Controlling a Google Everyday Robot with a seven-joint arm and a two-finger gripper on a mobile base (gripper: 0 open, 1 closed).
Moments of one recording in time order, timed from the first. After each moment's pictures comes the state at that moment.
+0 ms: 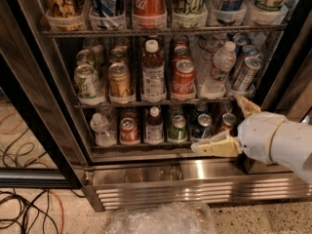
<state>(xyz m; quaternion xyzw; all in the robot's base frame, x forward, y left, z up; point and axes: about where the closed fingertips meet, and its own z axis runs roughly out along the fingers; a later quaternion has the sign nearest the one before) 0.473 -0.154 0.843 -0.37 0.77 0.11 0.52</state>
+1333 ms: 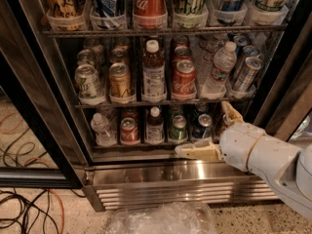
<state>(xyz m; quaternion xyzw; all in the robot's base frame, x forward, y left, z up) 0.481 -0.123 0.823 -0.34 0.73 0.13 0.58</state>
